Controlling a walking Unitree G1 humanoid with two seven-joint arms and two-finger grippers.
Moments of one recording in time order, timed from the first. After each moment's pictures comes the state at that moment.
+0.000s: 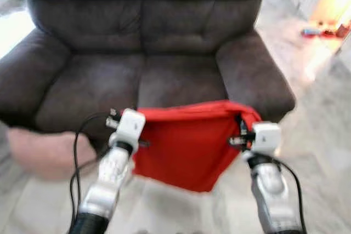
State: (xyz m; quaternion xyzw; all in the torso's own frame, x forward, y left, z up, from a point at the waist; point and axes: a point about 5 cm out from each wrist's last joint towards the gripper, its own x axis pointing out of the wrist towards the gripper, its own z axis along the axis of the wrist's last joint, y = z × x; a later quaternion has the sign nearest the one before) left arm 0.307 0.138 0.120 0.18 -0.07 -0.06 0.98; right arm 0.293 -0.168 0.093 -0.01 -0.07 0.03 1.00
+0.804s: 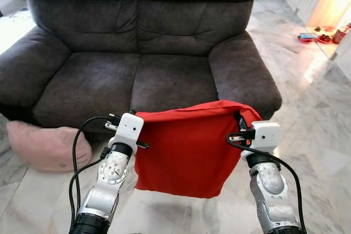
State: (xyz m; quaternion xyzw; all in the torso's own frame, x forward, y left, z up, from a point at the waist) left arm 0.305 0.136 0.116 0.17 -0.07 -0.06 0.98; right arm 0.293 -0.170 0.094 -0.02 -0.07 0.03 1.00
